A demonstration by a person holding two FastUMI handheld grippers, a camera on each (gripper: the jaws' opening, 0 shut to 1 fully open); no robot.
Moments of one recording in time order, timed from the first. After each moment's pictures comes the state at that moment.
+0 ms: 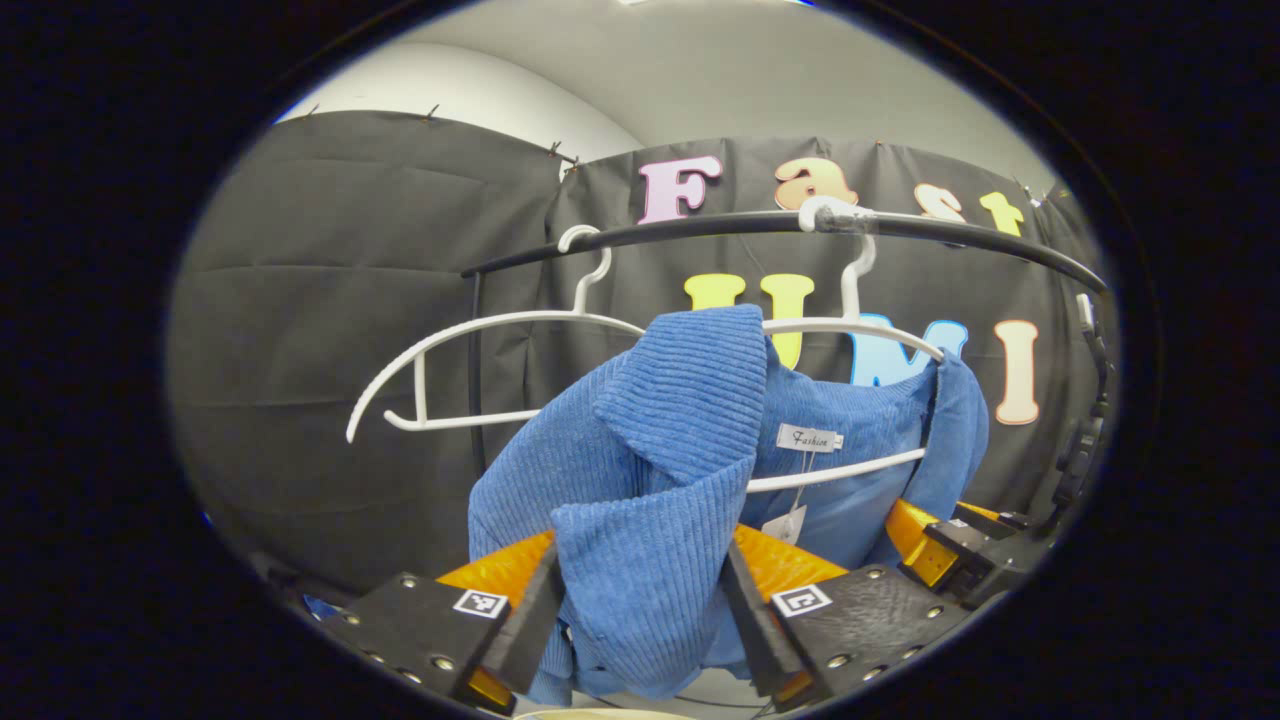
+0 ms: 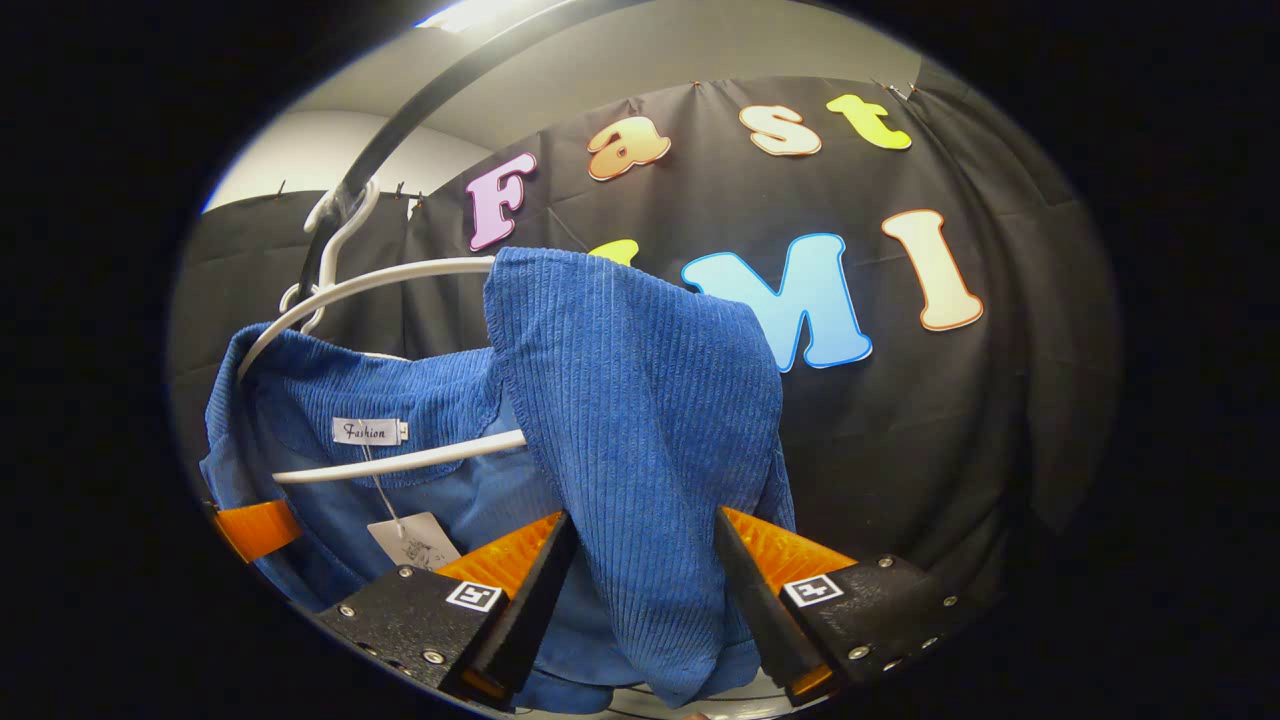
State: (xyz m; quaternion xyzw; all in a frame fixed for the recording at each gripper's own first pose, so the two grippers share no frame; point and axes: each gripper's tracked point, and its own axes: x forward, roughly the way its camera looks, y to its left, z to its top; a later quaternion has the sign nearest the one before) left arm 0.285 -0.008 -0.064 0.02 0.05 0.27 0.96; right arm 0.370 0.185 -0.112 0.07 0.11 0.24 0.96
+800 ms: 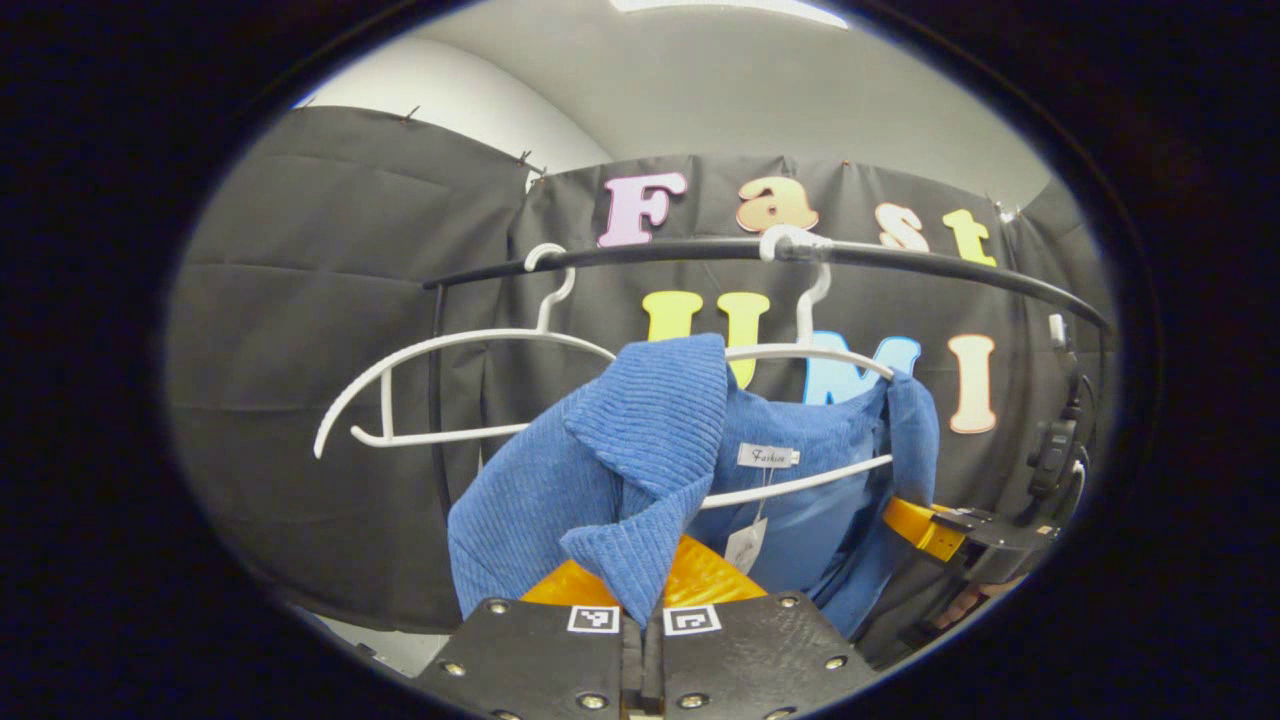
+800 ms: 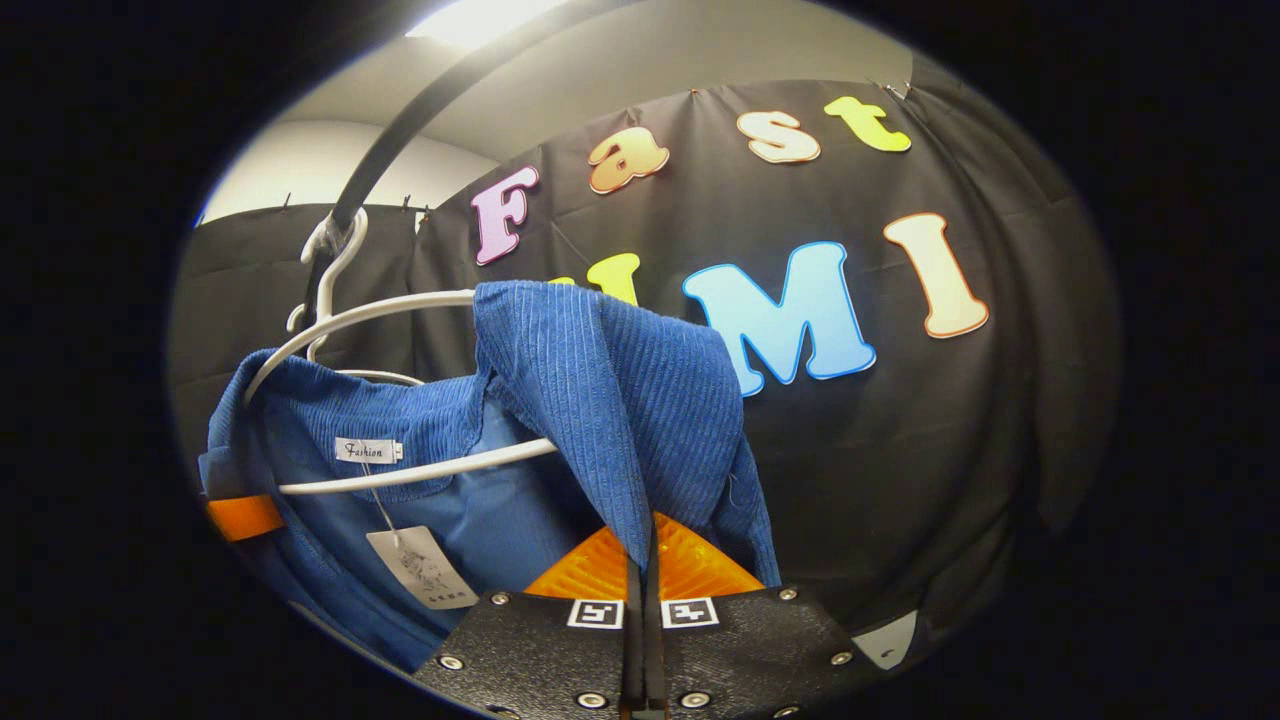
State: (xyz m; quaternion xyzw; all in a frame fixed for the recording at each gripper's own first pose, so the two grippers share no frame) left arm 0.278 -0.029 -0.039 0.01 0.01 0.18 0.98; right arm 0.377 0.159 -0.095 0.07 0.08 0.24 0.96
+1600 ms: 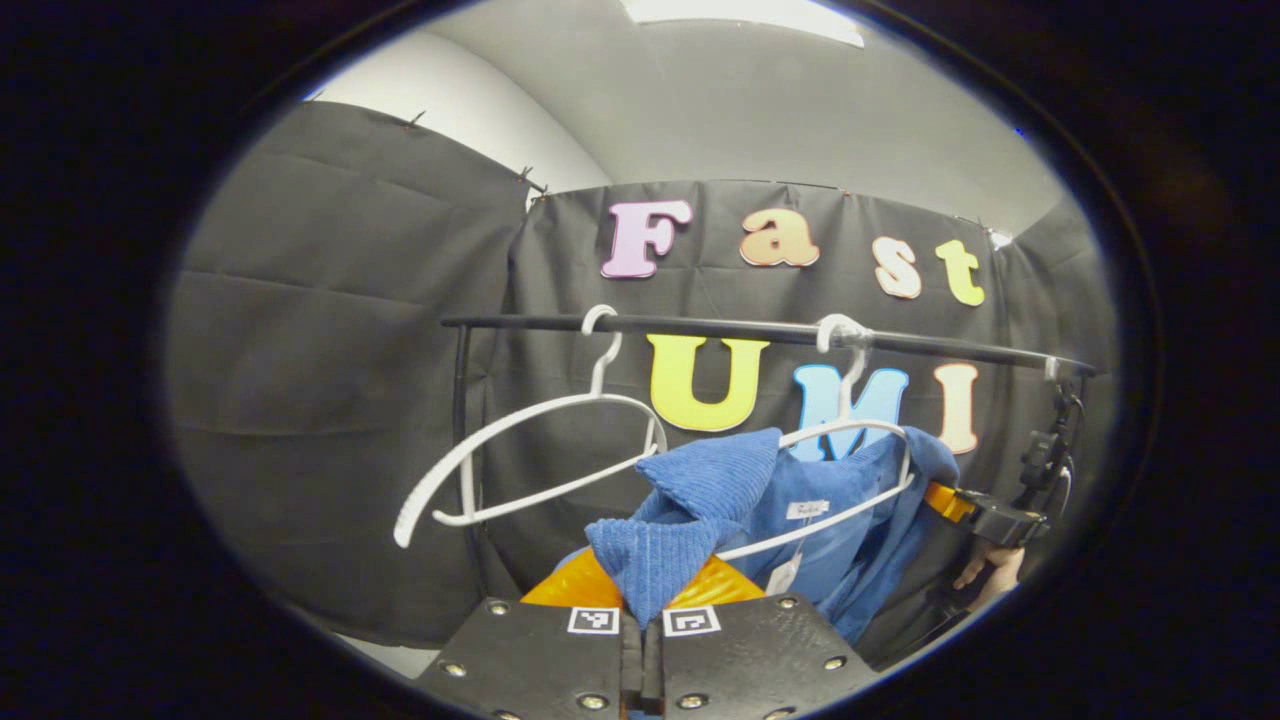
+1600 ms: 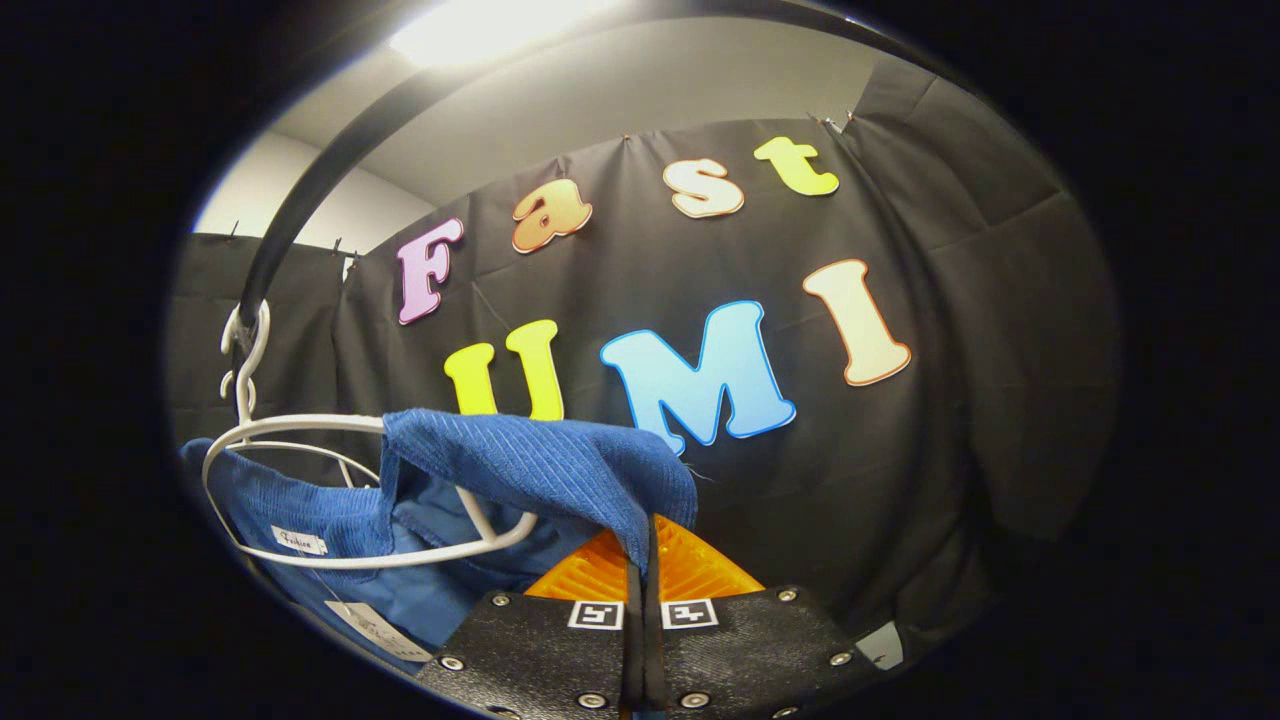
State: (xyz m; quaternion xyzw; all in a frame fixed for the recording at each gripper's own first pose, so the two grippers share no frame) left arm 0.242 0.043 0.011 0.01 -0.01 0.17 0.99; right arm 0.419 0.109 -0.048 0.11 0.02 0.13 0.99
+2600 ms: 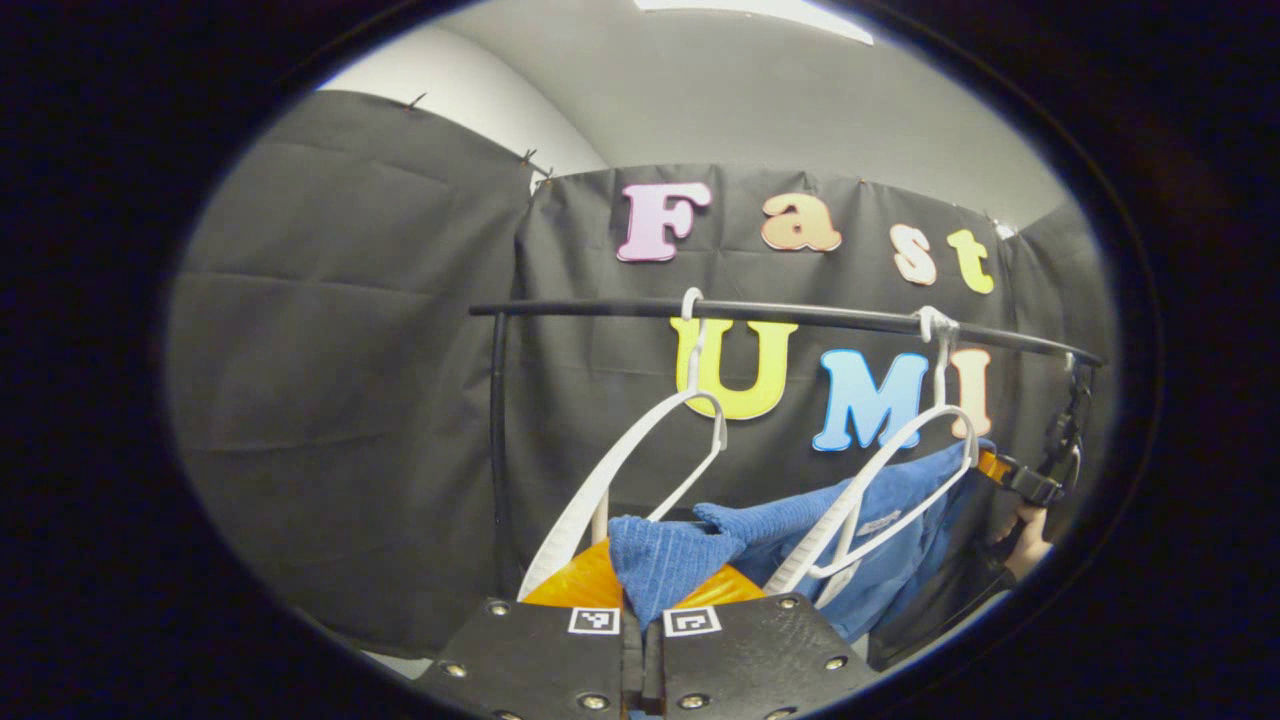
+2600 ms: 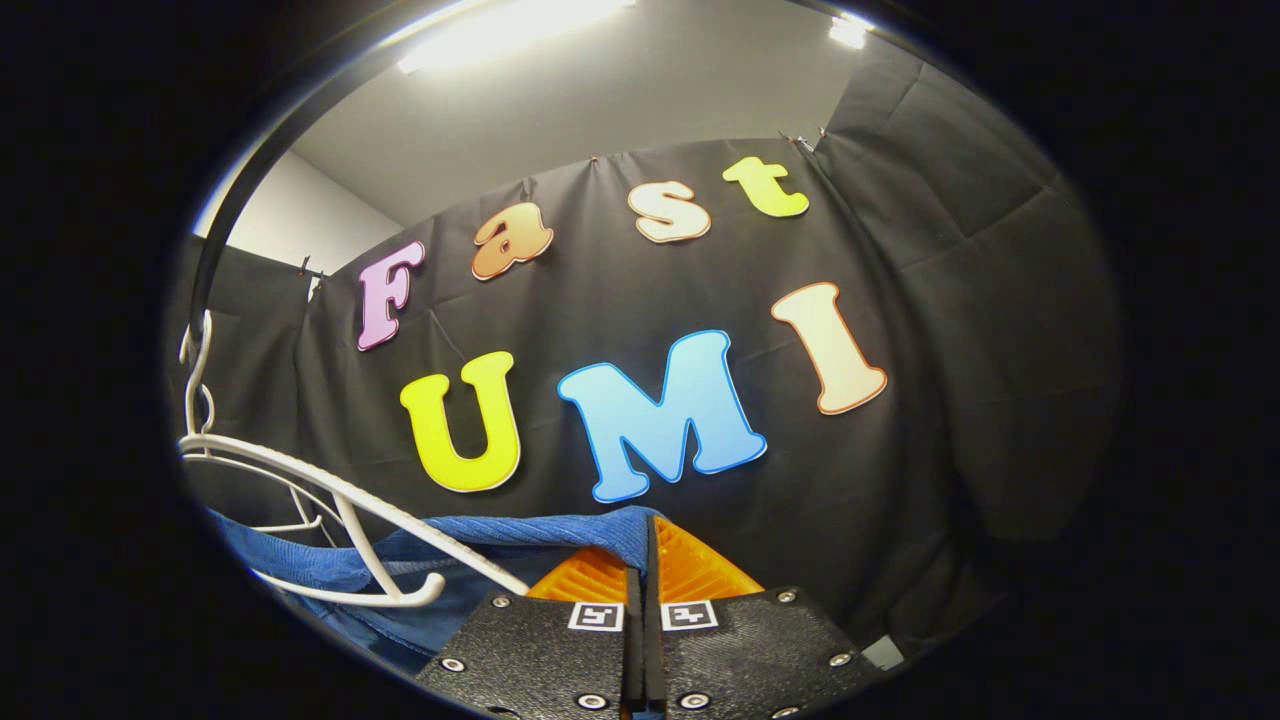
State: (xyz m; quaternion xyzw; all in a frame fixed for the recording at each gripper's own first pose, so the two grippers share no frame) left arm 0.258 0.129 -0.010 -0.01 0.02 0.14 0.99; right arm 0.462 0.088 -0.047 0.10 -0.03 0.09 0.99
